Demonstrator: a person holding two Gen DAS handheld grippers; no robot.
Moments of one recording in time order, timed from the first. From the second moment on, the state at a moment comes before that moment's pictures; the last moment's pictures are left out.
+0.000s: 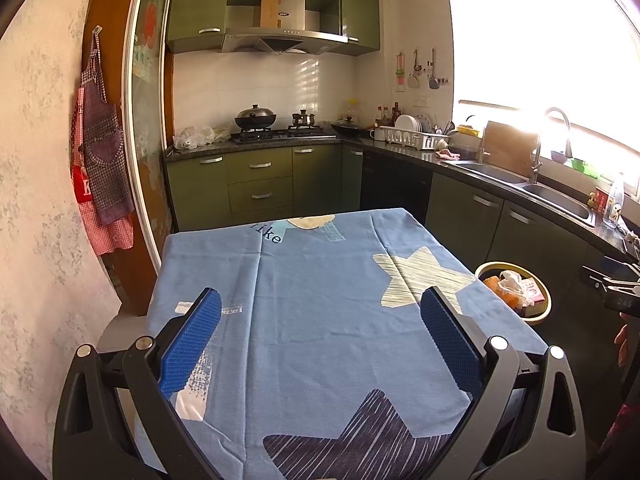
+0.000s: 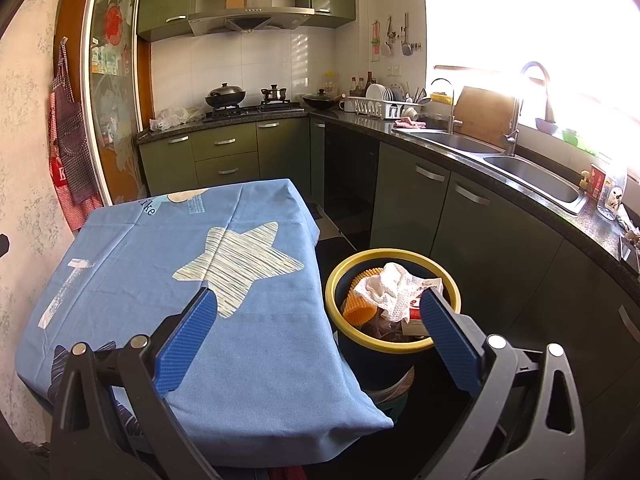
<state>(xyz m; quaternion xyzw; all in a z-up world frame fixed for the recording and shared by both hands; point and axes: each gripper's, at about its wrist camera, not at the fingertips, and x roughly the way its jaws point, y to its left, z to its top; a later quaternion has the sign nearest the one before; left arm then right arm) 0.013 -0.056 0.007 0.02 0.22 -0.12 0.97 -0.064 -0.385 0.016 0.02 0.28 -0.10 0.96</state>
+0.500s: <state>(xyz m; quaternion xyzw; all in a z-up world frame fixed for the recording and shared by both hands) 0.022 -0.056 0.001 0.02 0.23 -0.12 0.97 -0.064 -0.383 0.014 0.02 0.28 -0.10 0.95</state>
